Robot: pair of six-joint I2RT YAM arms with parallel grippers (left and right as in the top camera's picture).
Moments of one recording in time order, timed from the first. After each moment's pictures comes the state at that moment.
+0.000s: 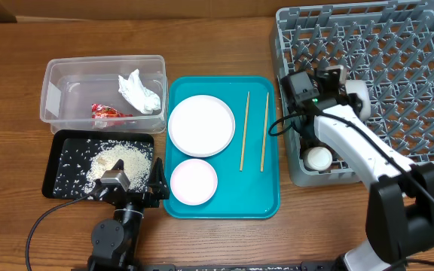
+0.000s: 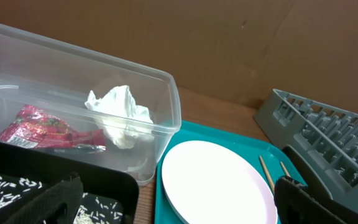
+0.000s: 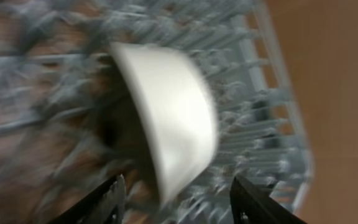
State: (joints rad) left arm -0.19 0.02 0.02 -0.08 -0.09 -0.36; right arm 0.35 1.75 1.25 -0.83 0.94 0.33
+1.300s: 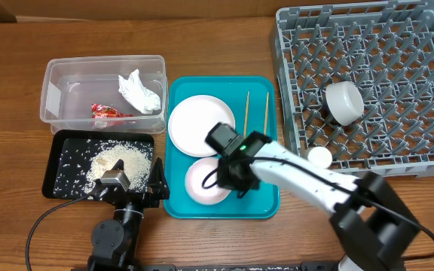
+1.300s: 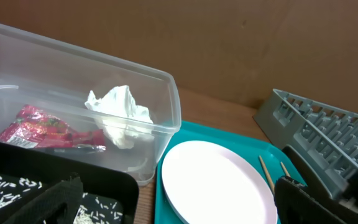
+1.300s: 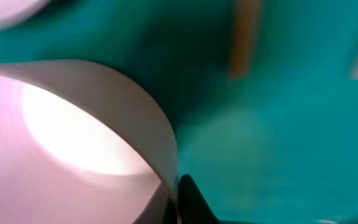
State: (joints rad) left arm -0.19 0.02 0.02 -0.08 -0.09 -0.36; right arm 0.79 1.79 1.20 -0.88 -0.09 0.91
